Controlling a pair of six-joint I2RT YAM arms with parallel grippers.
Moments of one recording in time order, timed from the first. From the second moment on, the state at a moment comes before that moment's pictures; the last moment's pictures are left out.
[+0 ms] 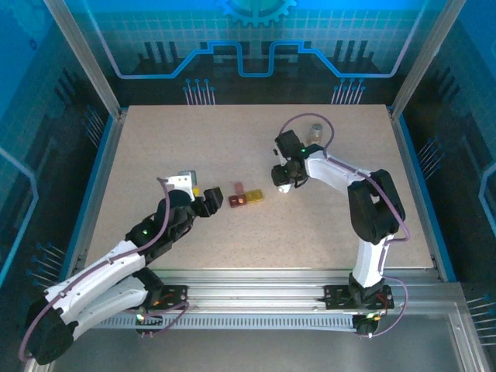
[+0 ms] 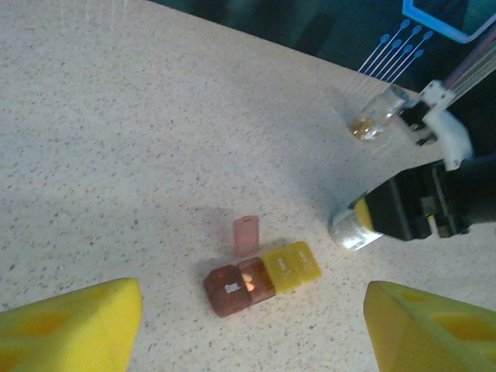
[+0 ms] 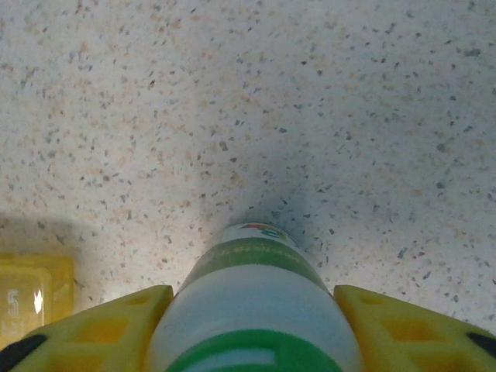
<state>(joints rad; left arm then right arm) -0.63 0.82 0.50 -0.11 -0.27 -0.61 0.48 1.88 1.37 -0.65 0.07 0.18</state>
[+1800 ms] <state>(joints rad) -0.52 1.47 0.51 0.20 -0.01 -0.72 0.39 1.66 1.37 -0.51 -0.09 0.14</state>
